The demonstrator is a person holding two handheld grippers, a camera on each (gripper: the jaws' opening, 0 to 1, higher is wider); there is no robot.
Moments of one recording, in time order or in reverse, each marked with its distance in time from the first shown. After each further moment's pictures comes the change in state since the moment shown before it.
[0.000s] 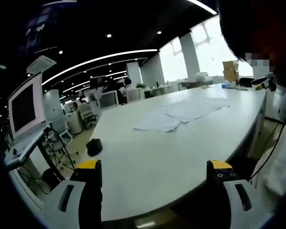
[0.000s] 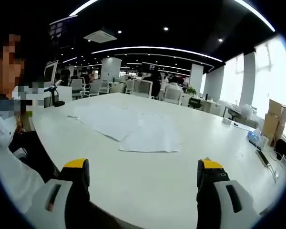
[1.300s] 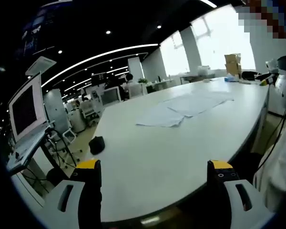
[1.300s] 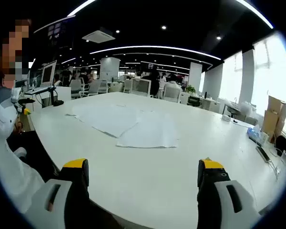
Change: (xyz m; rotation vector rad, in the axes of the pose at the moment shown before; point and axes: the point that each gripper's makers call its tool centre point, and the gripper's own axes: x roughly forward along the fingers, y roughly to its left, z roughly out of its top) left arm 0.006 0.004 -0.006 0.028 0.050 0.028; right arm 0.000 0.000 -0.015 0.014 0.002 -0.004
